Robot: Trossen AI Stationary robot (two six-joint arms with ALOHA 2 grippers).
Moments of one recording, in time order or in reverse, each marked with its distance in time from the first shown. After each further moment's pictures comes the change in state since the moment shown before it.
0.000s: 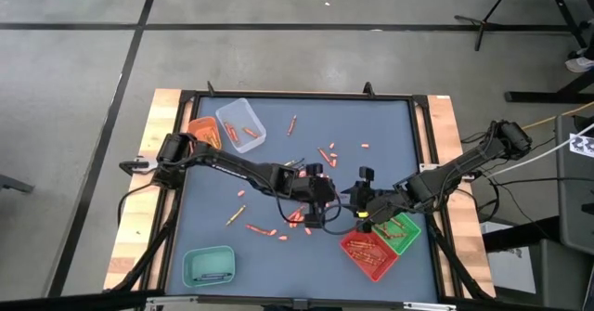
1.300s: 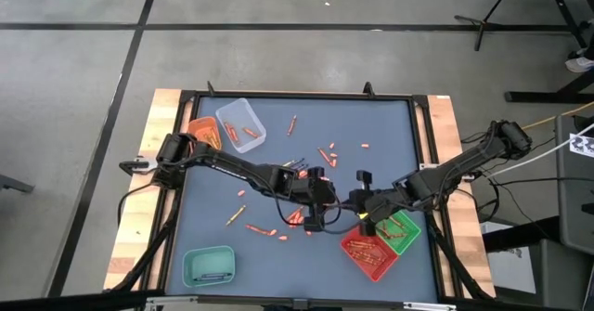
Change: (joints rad) left arm -0.002 -0.001 0.002 0.007 0.049 -0.003; right arm -0.002 0.000 0.024 -0.048 -0.191 0.016
